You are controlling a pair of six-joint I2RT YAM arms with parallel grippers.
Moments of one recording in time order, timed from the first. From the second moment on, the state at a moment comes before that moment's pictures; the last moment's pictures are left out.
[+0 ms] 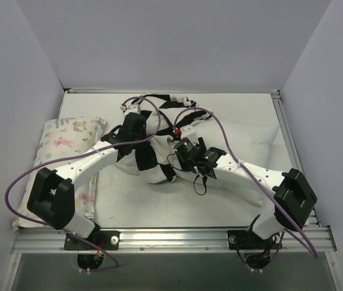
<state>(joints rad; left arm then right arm) -0.55 1.52 1.10 -0.31 -0.26 -0.64 0.88 1.51 1.03 -0.49 0.52 0.29</state>
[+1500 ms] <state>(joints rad) -1.02 1.18 0.93 -0.29 -0.40 -0.61 0.55 1.22 1.23 -0.84 0.29 0.36</state>
